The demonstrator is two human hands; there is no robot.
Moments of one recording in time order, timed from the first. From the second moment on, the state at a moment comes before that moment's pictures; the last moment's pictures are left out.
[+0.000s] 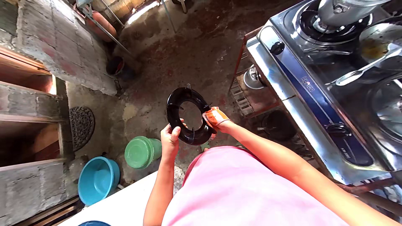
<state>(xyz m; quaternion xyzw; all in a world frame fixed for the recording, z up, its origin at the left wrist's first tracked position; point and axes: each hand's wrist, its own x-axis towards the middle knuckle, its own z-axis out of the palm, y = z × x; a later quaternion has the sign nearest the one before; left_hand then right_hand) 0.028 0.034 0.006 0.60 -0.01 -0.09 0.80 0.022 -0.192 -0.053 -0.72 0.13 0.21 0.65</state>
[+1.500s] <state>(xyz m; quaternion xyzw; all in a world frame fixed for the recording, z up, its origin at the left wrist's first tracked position) 0.041 0.066 0.003 0.46 -0.02 -0.12 0.88 0.006 -0.186 -0.039 -0.58 0.17 0.23 0.76</state>
